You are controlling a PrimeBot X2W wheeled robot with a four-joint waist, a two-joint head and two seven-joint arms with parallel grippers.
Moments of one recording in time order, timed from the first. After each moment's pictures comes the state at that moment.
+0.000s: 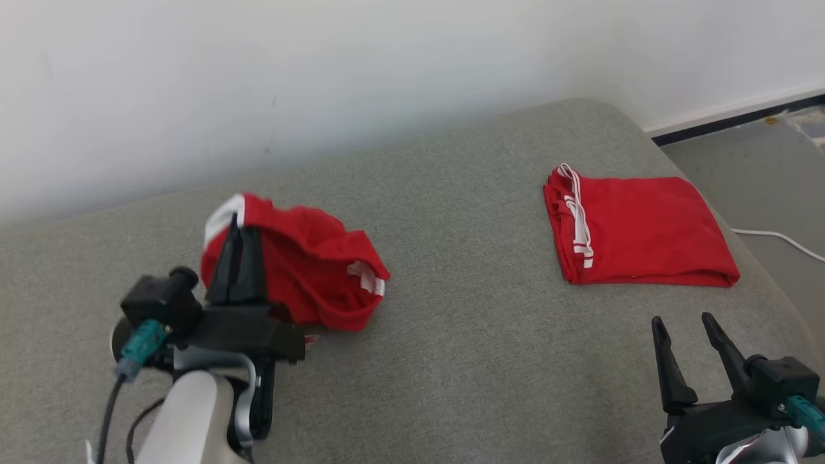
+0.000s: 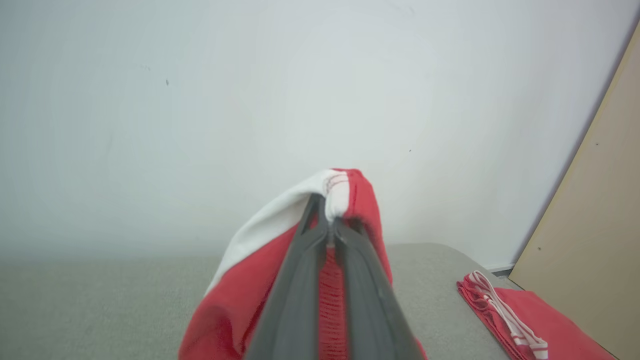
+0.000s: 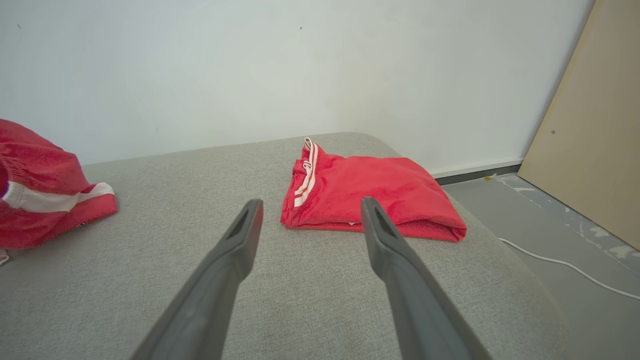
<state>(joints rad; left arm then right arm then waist) -0.40 0.06 -0.18 0.28 -0.36 0.09 -0.26 -0.07 -0.18 -0.01 0.18 0.20 0.13 -0.09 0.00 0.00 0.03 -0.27</state>
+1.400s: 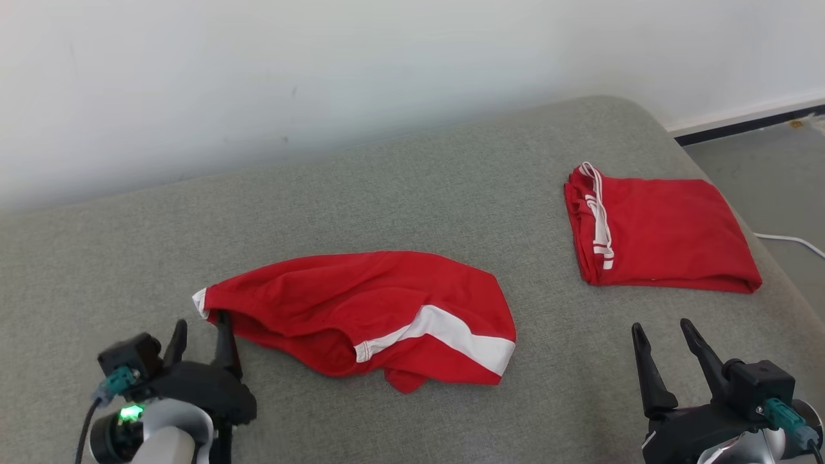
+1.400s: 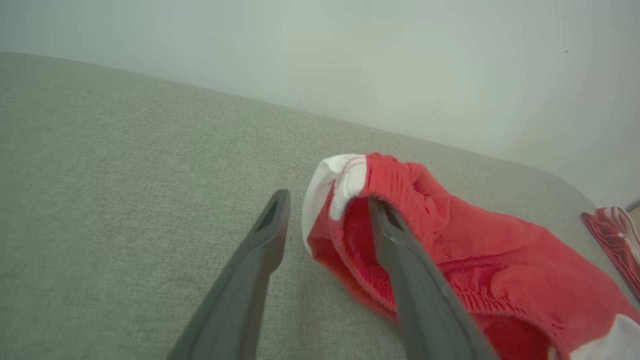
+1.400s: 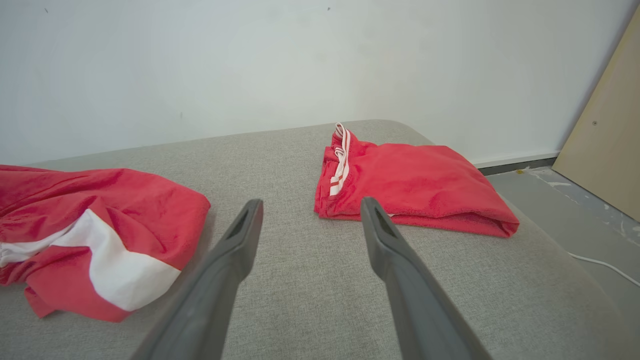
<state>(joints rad) -0.42 0.14 -0.18 0.67 -0.59 0.10 -0.26 -0.08 -0.16 0.02 0.23 0.20 0.13 -0.11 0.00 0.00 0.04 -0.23</state>
